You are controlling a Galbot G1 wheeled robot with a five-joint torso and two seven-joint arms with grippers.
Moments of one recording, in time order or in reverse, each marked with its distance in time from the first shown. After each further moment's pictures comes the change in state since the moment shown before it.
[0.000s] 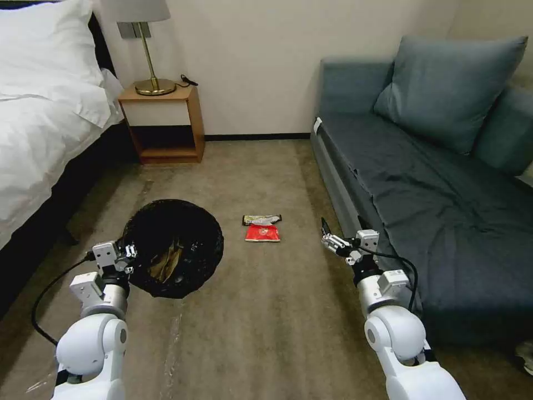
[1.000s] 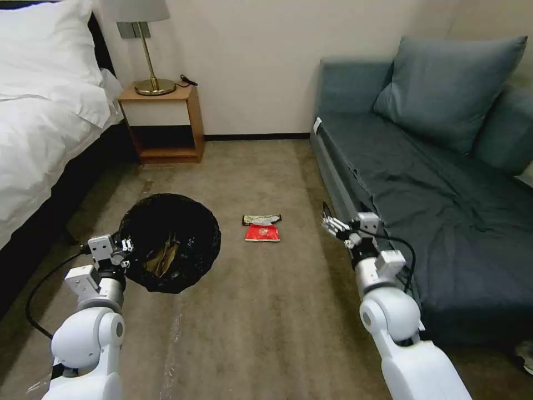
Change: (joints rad) left arm -0.029 0.012 0.000 0.008 0.003 0.022 -0.003; right arm 0.053 -0.016 -0.026 0.009 -0.018 -0.032 0.088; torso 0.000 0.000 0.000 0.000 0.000
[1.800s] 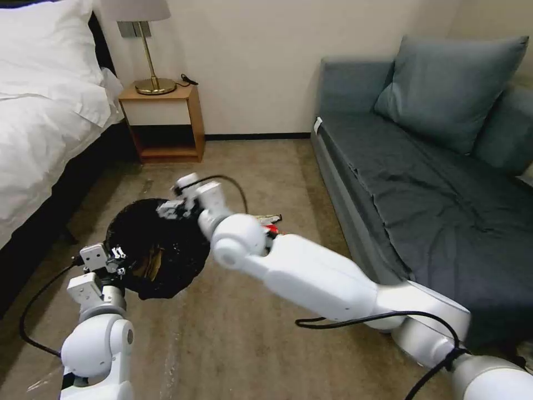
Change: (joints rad) left arm 0.032 -0.055 -0.004 -0.060 0.034 0.016 -0.138; right arm 0.937 0.041 -0.868 -0.278 0.651 -0.346 0.409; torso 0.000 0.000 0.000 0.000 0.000
